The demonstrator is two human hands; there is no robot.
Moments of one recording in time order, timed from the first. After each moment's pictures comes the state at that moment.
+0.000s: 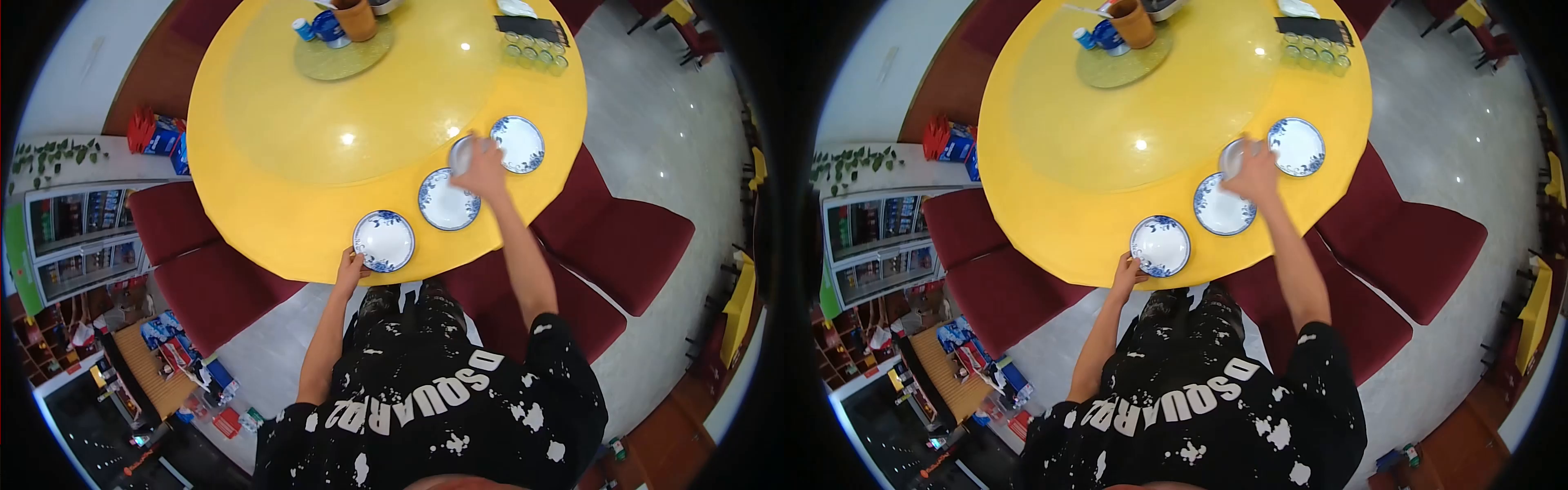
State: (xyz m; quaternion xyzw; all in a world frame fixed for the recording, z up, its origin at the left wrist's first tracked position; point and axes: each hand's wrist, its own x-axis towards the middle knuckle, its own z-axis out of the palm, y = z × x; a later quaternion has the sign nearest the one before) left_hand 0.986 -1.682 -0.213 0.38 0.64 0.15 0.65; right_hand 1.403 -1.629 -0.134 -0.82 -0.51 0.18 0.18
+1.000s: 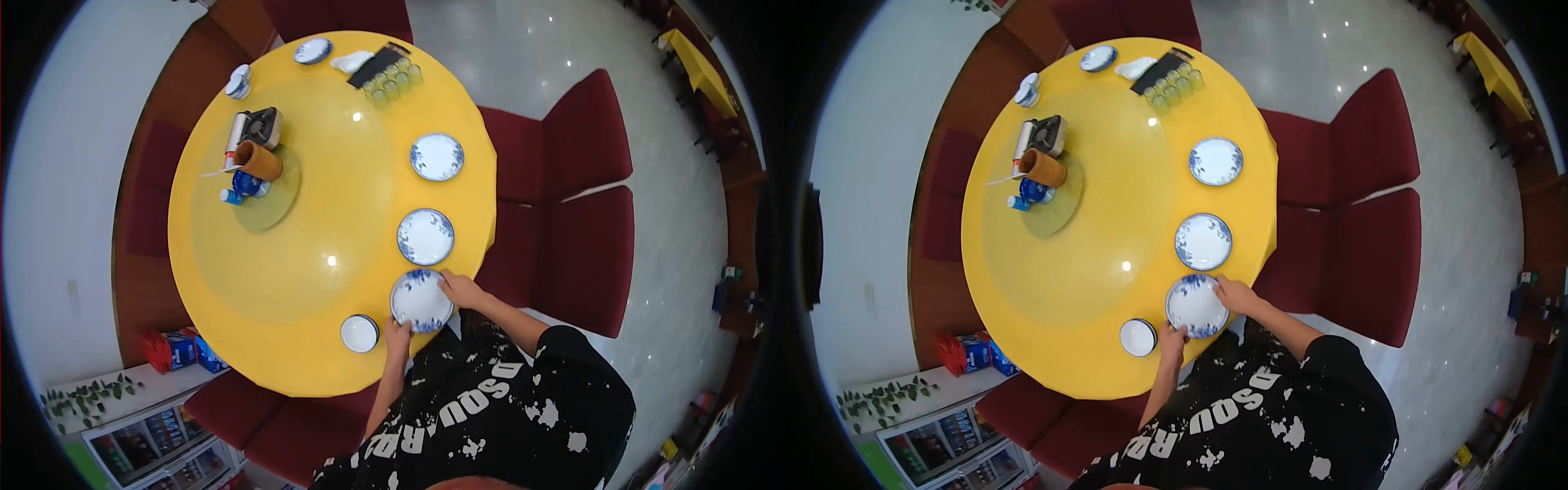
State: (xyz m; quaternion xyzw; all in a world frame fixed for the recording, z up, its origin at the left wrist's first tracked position) left_hand 1.013 -1.660 -0.190 0.51 0.52 0.03 0.68; right_hand 1.224 -1.787 -0.179 -0.83 -0.31 0.32 0.34
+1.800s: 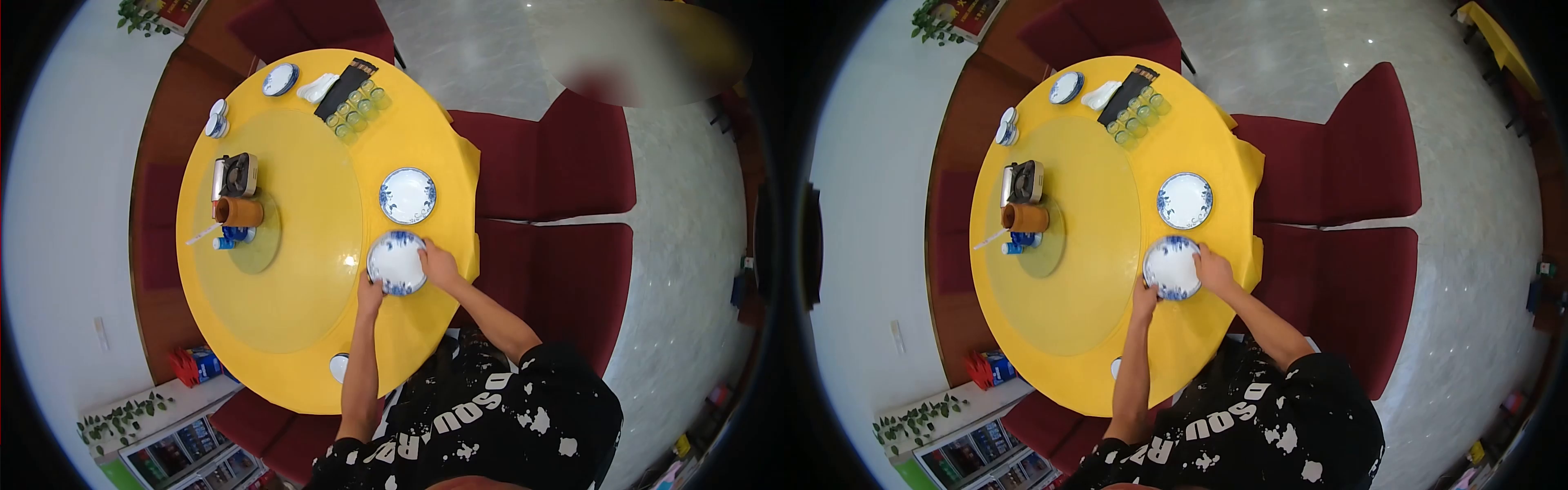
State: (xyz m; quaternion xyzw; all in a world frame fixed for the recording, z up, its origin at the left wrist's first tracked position) left_hand 1.261 -1.575 -0.191 0.66 0.46 0.02 0.60; right_hand 1.399 -1.741 -0.215 -0.87 -0.22 0.17 0.41
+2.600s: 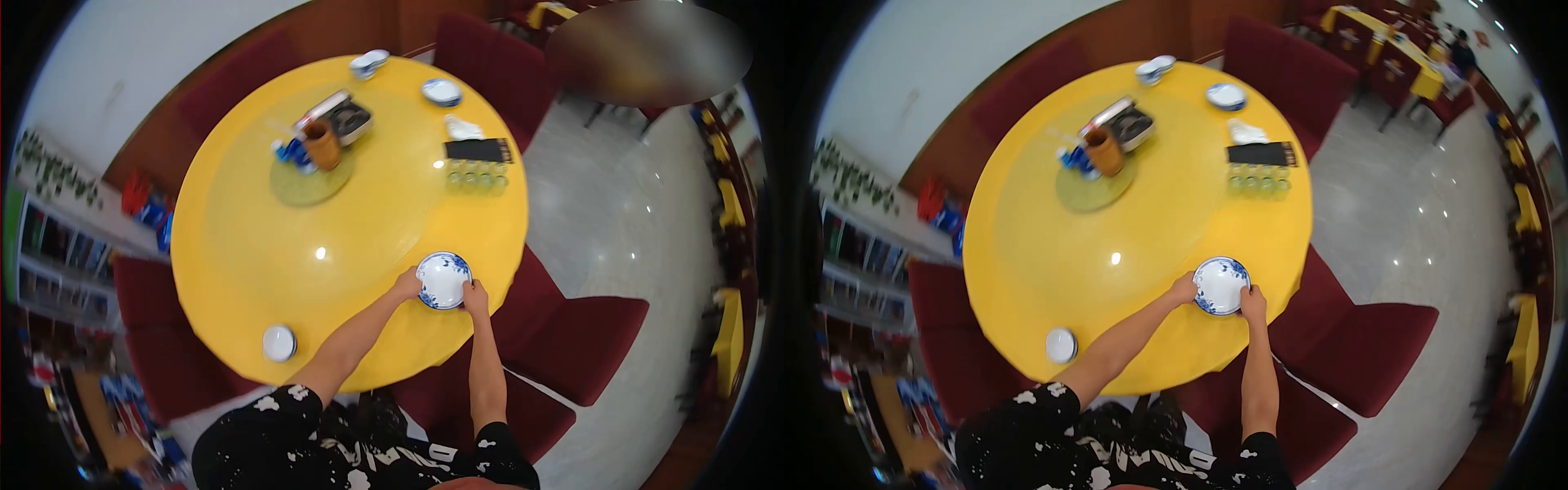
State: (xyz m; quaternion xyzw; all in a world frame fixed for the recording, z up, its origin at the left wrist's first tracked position) left_hand 1.396 -1.552 -0.209 0.70 0.46 0.00 0.54; right_hand 1.562 -1.700 -0.203 -0.82 -0.16 0.37 0.39
